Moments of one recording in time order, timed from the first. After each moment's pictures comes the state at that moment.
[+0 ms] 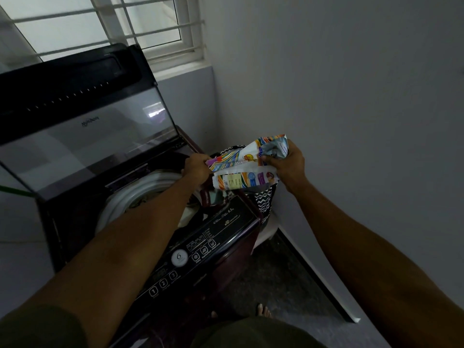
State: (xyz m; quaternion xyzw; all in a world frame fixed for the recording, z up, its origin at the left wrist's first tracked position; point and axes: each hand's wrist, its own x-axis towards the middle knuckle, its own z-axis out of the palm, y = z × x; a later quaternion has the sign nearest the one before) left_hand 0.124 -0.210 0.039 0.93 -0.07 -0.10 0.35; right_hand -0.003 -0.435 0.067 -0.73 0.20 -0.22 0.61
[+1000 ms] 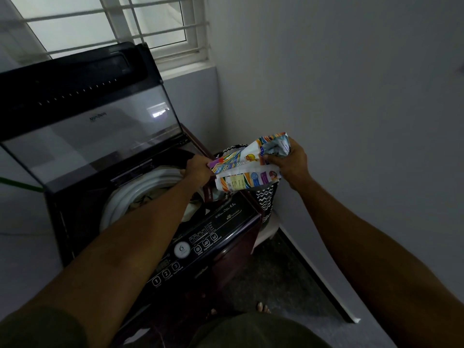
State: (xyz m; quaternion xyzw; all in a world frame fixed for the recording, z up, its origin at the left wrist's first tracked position) left_hand 0.107 -0.202 0.038 0.93 -0.04 -0.13 0.35; right_hand -0.022 -0.427 0.085 -0.73 0.15 -0.21 0.63
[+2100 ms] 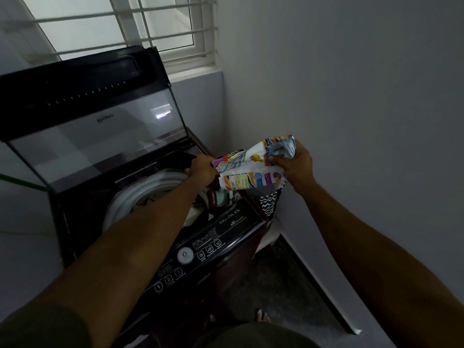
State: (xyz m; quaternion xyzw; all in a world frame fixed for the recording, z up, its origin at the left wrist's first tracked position) left_hand 0.114 -0.203 0.051 0.93 -0.03 -0.11 0.36; right_hand -0.004 -0.432 0.080 -0.75 0.15 -0.22 0.60
